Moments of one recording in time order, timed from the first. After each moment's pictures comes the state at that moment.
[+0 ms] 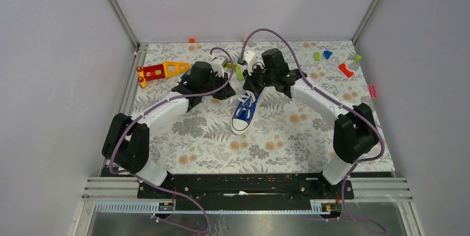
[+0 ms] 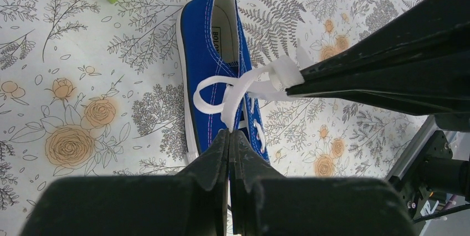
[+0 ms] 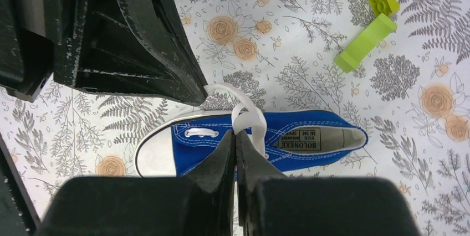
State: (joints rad) left arm -0.48 1.53 1.04 -0.05 0.38 -0.31; right arm 0.57 1.68 1.34 -0.33 -0.41 -0.25
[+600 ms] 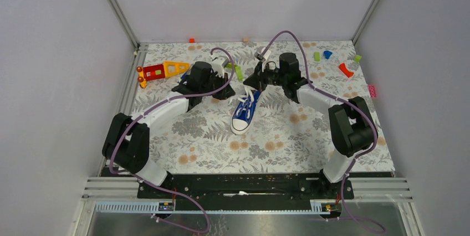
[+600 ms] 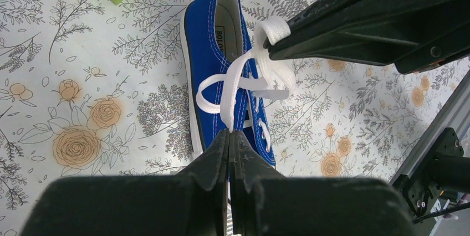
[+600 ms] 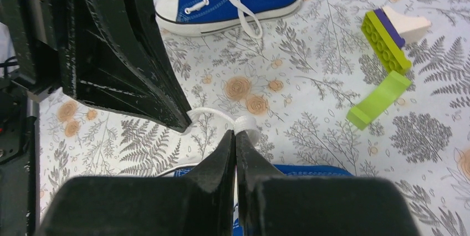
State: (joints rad) left arm -0.48 1.54 1.04 -0.06 0.37 -0.28; right arm 0.42 1.74 1.10 0.29 -0.75 -0.03
